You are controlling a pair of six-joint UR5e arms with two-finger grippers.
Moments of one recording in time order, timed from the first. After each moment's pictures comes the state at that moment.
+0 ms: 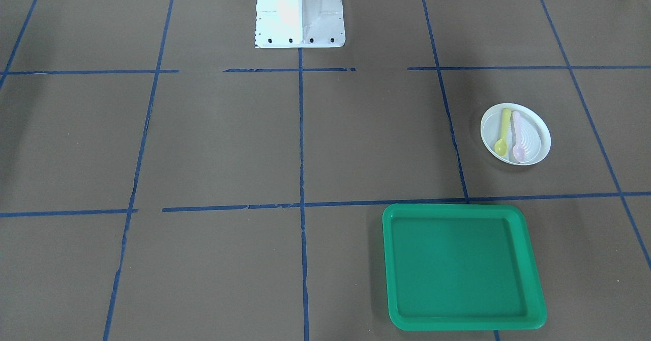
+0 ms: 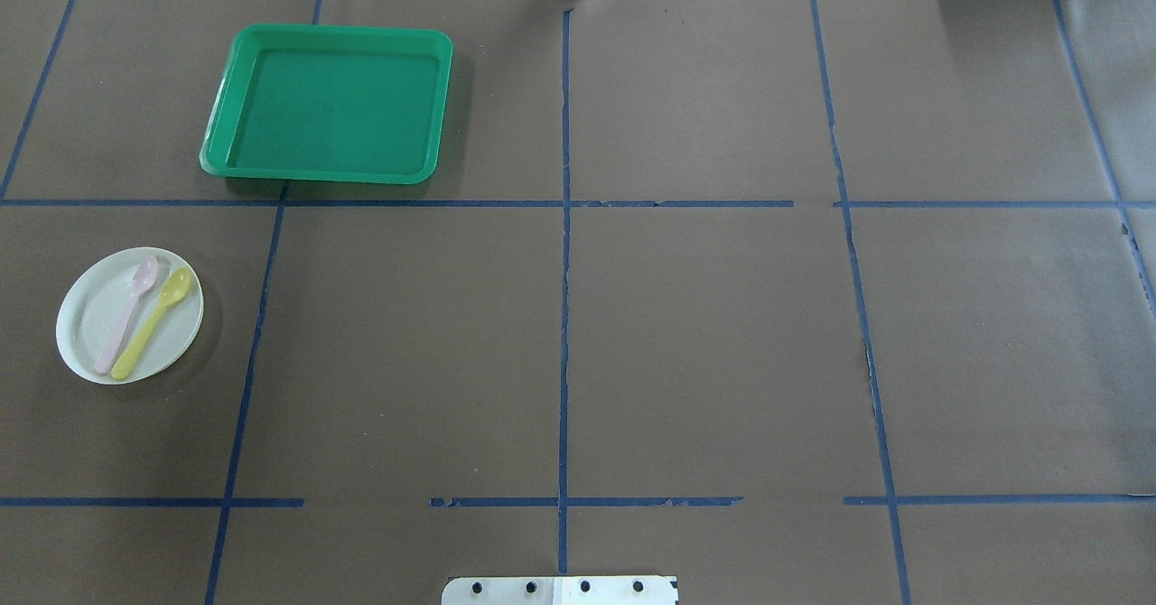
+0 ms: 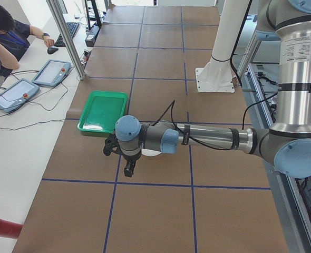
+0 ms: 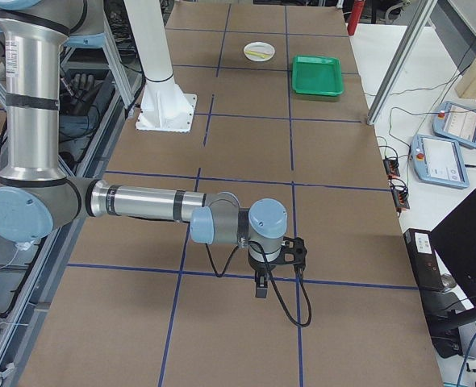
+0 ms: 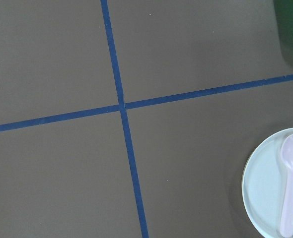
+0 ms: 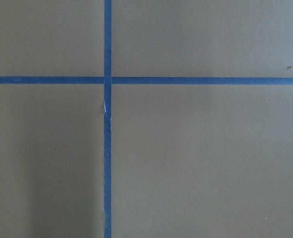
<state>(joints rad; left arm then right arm) -1.52 -1.53 -1.68 -1.65 -2.42 0.04 1.58 -1.65 1.61 -1.51 2.28 0.03</state>
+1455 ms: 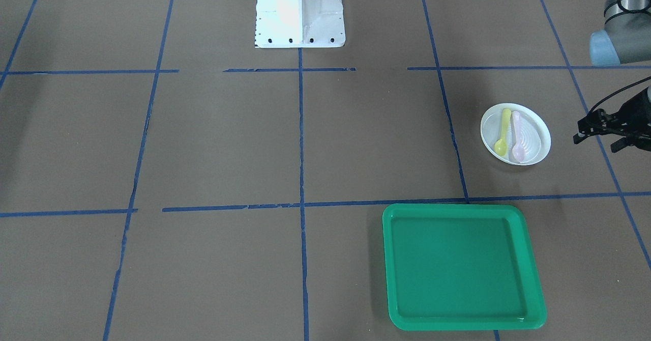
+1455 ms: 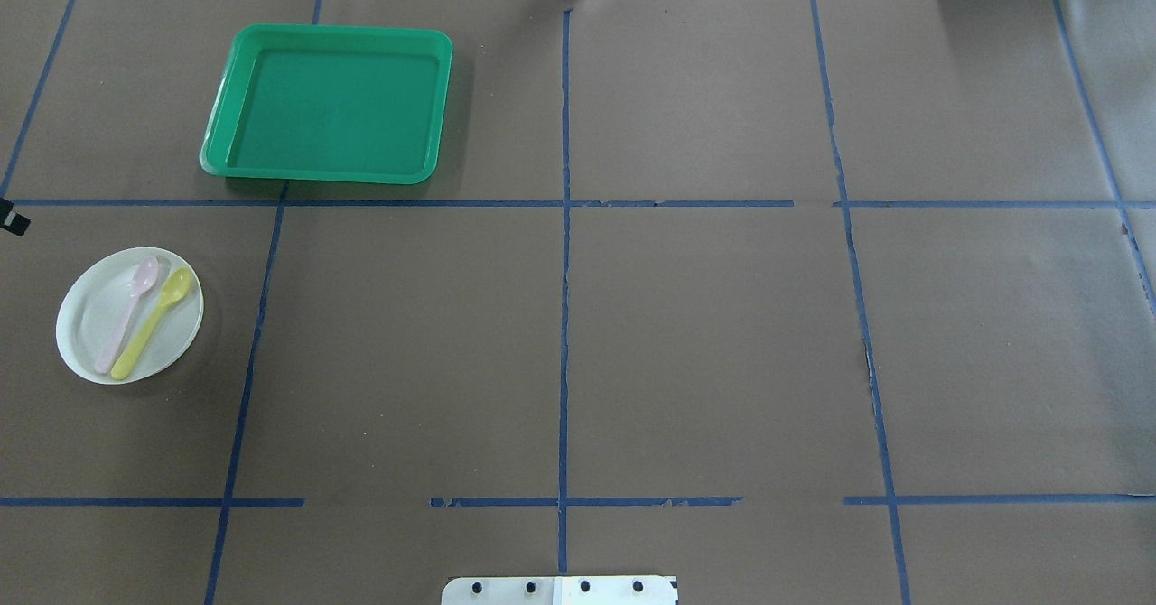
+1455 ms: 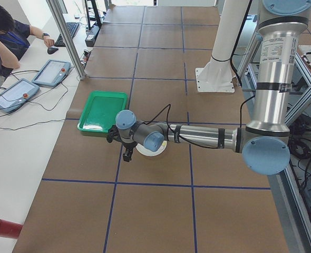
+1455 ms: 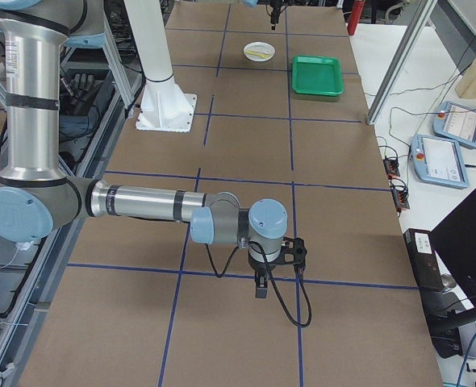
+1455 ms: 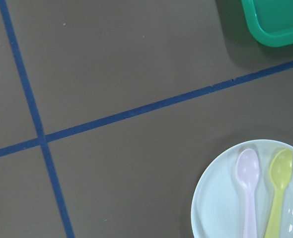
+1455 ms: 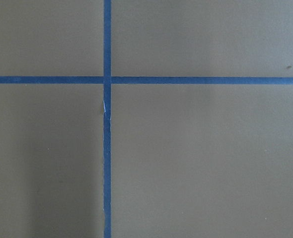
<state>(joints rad) -1.19 -1.61 -1.48 -2.13 -2.30 -0.39 1.58 -1.65 1.61 -1.51 2.28 0.03</state>
